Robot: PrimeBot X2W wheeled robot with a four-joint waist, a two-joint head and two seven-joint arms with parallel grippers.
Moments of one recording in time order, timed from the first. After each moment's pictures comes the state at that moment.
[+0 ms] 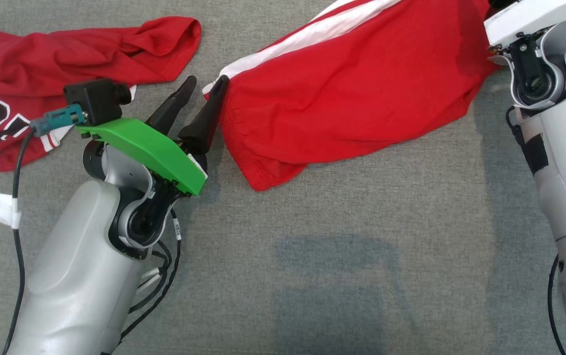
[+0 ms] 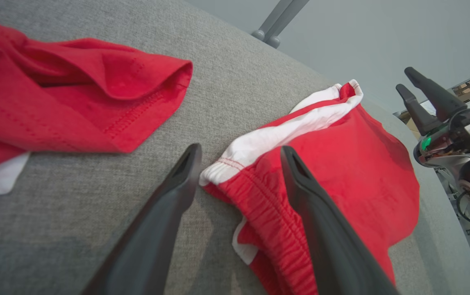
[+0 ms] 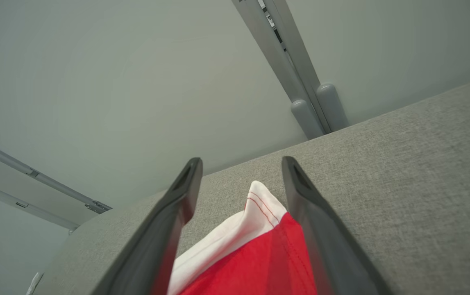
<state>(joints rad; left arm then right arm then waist) -0.60 0.14 -0.46 0.20 -0.96 -0.03 0.11 -0.94 -0.17 0.18 0.67 0.72 0.10 -0.08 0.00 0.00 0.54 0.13</state>
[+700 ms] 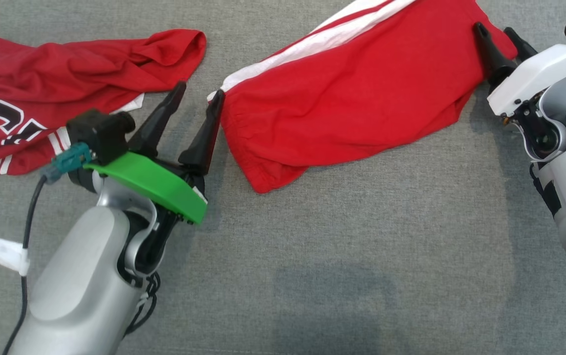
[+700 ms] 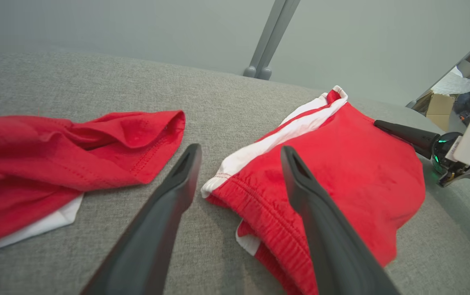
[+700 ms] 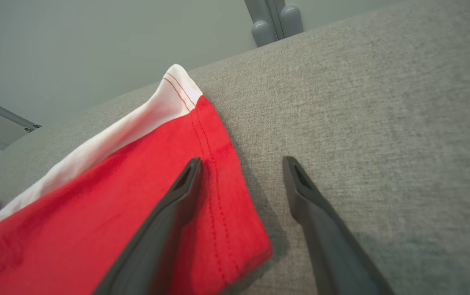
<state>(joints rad) -0.54 0.20 -0.52 0.14 -0.75 -0.03 -0.08 -0.83 -0.28 0.30 0.78 0.70 0.12 0.02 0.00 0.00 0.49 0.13</state>
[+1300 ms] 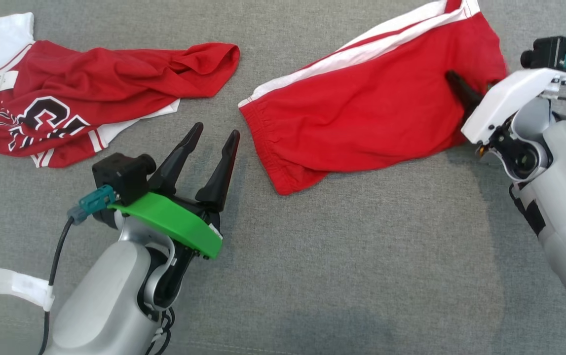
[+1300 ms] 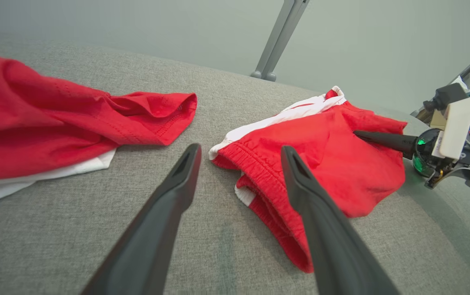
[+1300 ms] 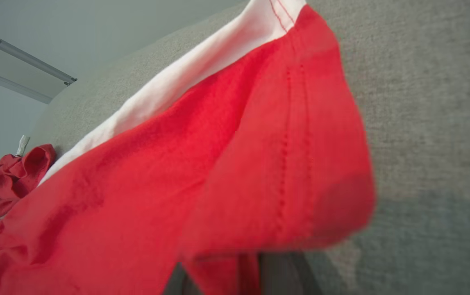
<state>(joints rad) -0.44 0.18 -0.55 0.14 -0.73 -0.02 -0.14 -0.79 -0.26 0.39 0.77 0.81 0.12 0.19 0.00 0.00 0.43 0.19</state>
